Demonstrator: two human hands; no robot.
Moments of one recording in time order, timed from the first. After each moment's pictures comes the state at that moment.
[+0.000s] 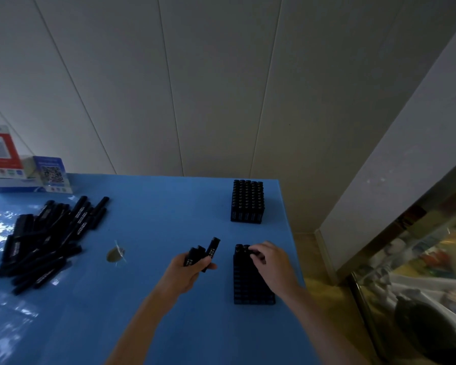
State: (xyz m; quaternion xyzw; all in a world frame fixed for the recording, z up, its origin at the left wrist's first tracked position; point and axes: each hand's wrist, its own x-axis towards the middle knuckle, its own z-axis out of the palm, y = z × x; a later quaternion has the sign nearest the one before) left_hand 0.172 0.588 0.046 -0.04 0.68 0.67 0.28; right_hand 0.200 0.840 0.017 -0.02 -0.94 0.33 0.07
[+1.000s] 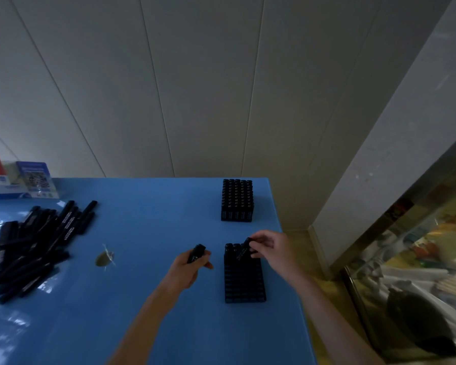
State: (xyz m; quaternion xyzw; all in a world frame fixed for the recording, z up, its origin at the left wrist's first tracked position) left_hand 0.166 0.620 0.040 -0.05 0.72 0.64 0.27; right_hand 0.196 0.869 0.050 -0.11 -0.77 0.63 0.01
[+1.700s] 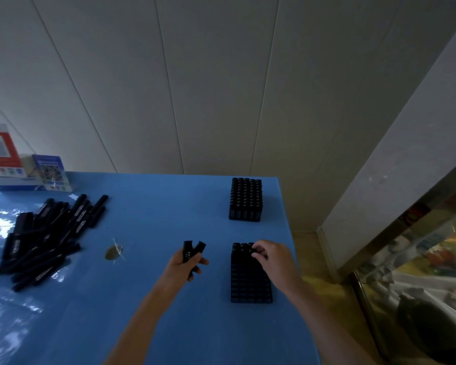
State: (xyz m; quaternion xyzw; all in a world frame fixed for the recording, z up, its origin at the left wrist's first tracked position) left_hand 0.166 0.597 0.030 -0.08 0.69 0.68 0.23; right_hand 0.195 0.859 0.018 -0.01 -0.94 0.32 0.05
